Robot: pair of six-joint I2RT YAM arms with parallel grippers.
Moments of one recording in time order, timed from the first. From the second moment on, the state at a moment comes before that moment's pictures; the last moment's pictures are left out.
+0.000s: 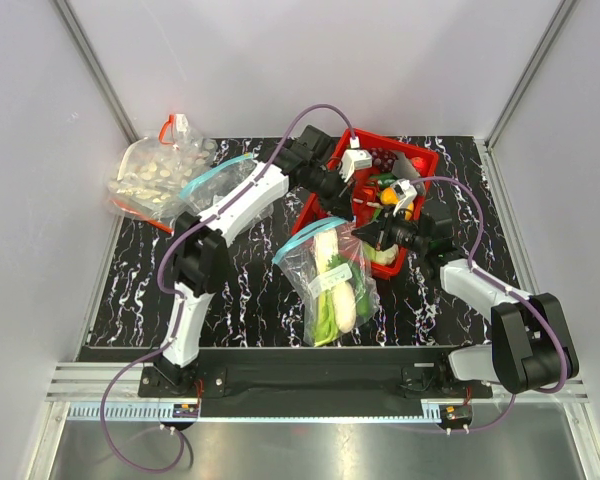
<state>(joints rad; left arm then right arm) -0.63 2.17 2.11 -0.85 0.76 0.24 0.24 1.33 0.61 0.44 -0.67 0.41</state>
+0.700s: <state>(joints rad) -0.58 2.10 1.99 -0.73 0.89 0.19 0.24 1.30 0.59 0.45 -0.59 0.43</state>
